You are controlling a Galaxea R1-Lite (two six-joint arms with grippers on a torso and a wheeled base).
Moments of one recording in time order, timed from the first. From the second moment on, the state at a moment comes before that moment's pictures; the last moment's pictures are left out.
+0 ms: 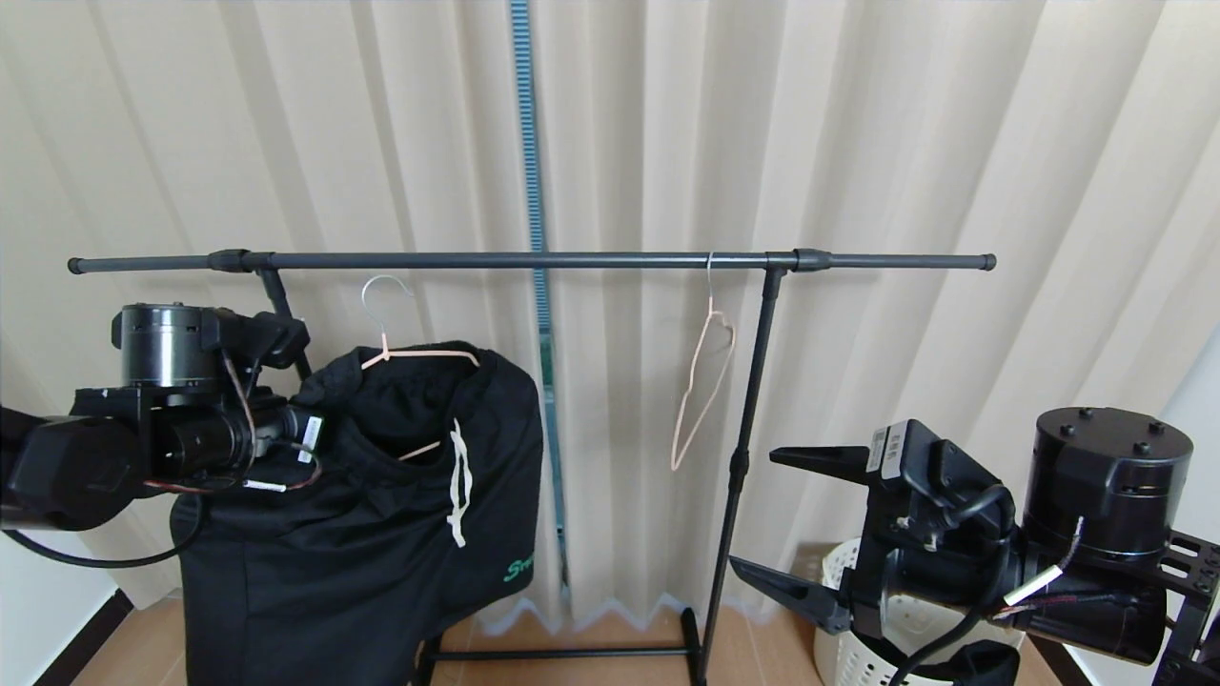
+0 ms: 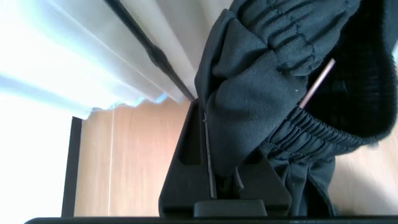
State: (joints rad) left arm 0.00 1.81 -0.85 -0.40 0.10 0.27; right arm 0.52 1.66 -0.39 -0.95 0.40 -0.34
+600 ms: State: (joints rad) left arm -0.13 2.08 -1.27 -0.40 0.18 0.19; right arm 0.52 1.65 -0.39 -0.96 0.37 -0.34
